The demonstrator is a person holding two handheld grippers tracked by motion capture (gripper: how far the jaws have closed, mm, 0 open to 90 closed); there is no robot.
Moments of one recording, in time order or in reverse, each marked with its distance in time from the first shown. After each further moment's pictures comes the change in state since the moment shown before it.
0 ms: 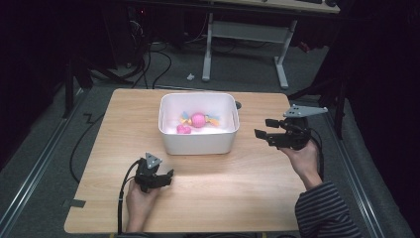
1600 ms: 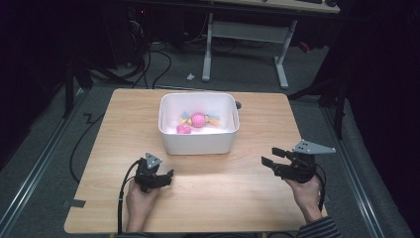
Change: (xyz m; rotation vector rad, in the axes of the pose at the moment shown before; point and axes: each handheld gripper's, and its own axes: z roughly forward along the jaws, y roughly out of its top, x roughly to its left) left arm 0.000 0.000 0.000 0.000 0.000 0.000; right arm 0.018 -0.091 -0.007 -0.048 -0.032 0.105
